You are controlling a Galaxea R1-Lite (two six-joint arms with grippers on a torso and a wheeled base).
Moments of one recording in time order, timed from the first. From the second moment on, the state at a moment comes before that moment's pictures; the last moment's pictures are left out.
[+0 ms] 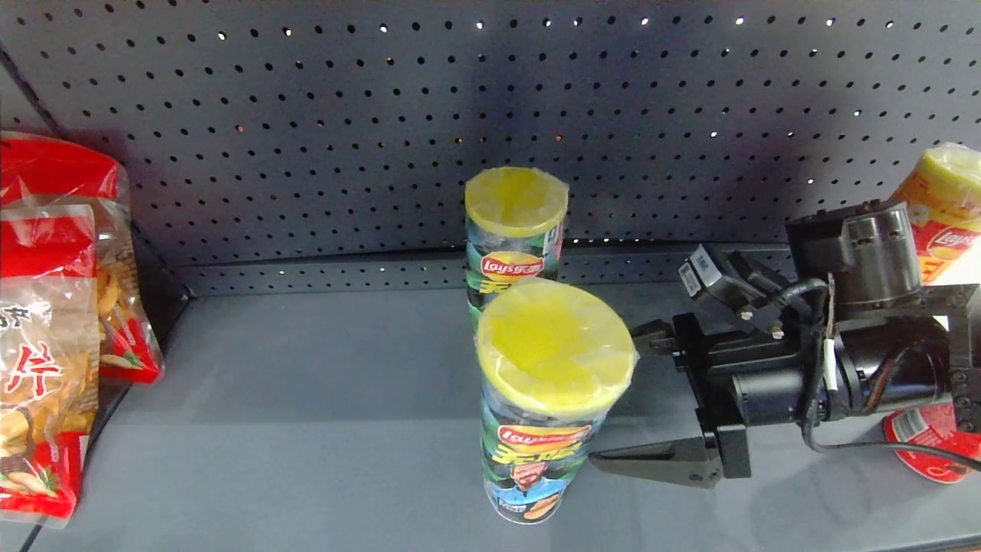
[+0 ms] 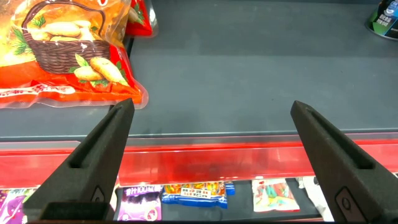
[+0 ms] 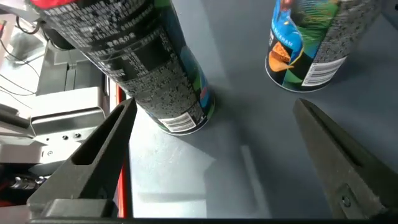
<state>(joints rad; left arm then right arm) 0.01 0.00 -0.01 -0.01 -0.06 -0.05 0.55 1.57 -0.88 -0.14 0.73 -0.44</state>
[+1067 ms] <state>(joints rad) 0.01 0.00 -0.01 -0.01 -0.06 -0.05 0.60 1.55 -0.88 -0.14 0.72 -0.44</state>
